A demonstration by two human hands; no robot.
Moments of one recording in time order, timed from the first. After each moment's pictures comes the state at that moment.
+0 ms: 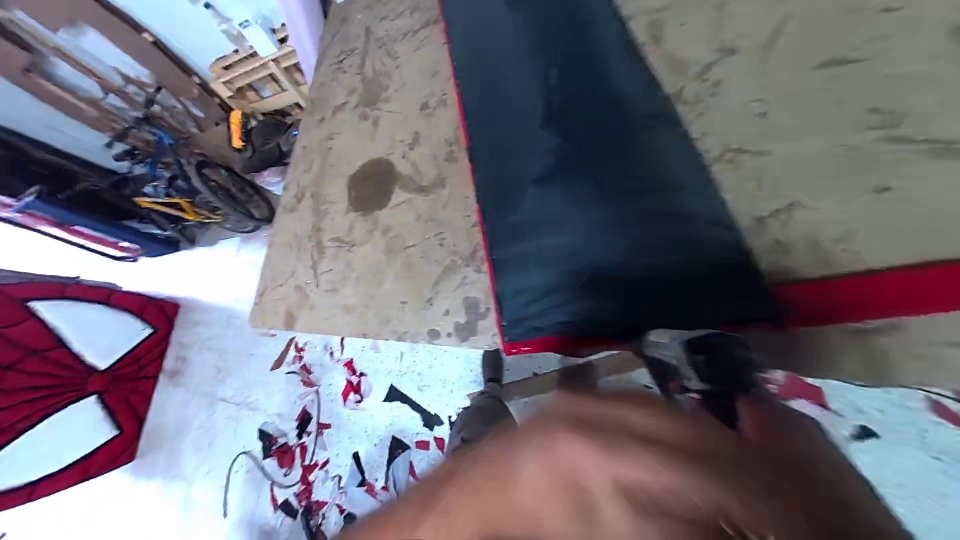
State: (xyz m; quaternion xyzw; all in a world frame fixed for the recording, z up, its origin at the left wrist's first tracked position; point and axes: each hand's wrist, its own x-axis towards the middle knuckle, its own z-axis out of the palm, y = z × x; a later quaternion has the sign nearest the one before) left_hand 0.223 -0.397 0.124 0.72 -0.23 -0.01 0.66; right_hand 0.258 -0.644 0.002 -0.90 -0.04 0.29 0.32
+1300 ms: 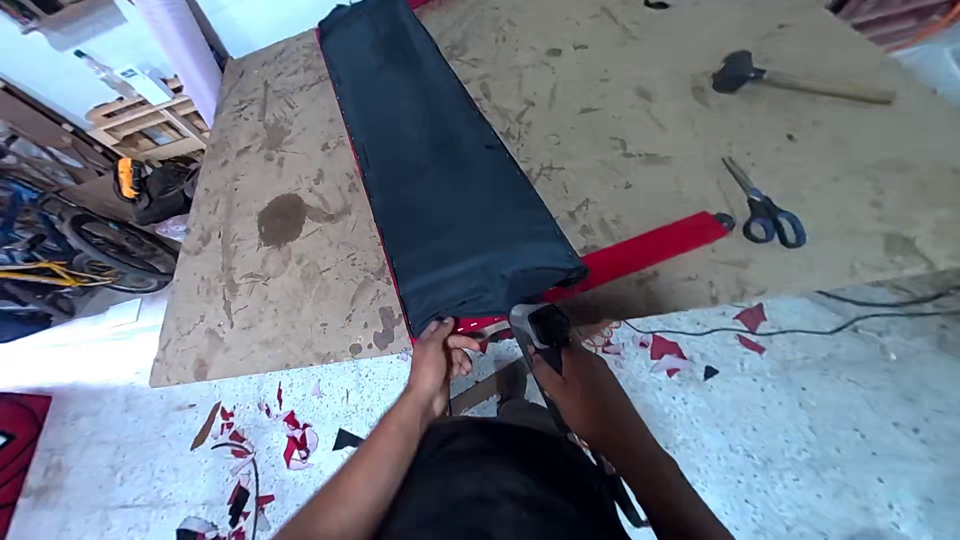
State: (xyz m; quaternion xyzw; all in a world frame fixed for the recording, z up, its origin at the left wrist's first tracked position) left_hand 0.227 -0.424 -0.064 0.52 0.32 -0.16 0.77; right_hand 0.228 -0.648 -0.029 -0.91 0.02 0.21 0.37
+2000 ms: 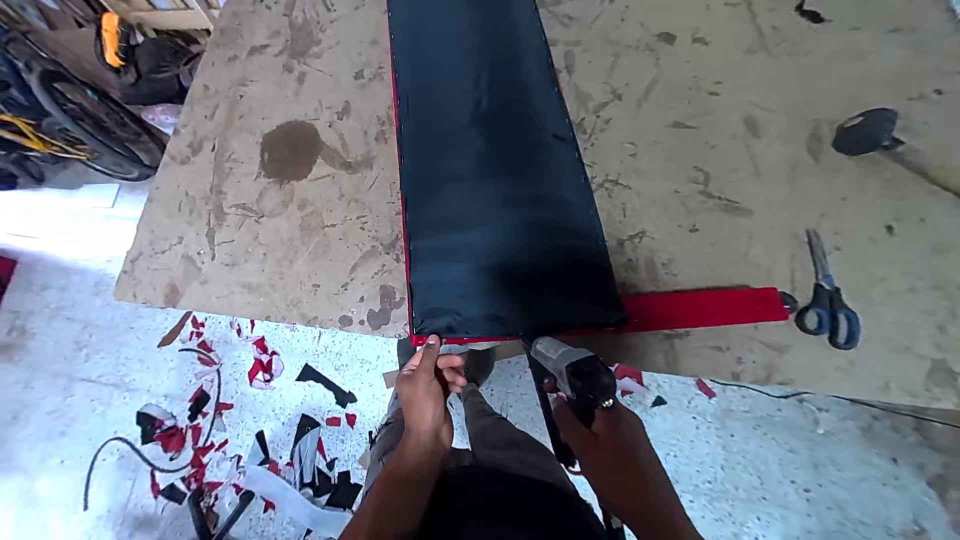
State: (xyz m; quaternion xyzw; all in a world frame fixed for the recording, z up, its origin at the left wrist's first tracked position) left_hand 0.223 -0.438 -0.061 0.35 0.51 0.06 0.78; right_hand 0.251 -0.657 -0.036 -0.90 -0.02 0.23 0.37
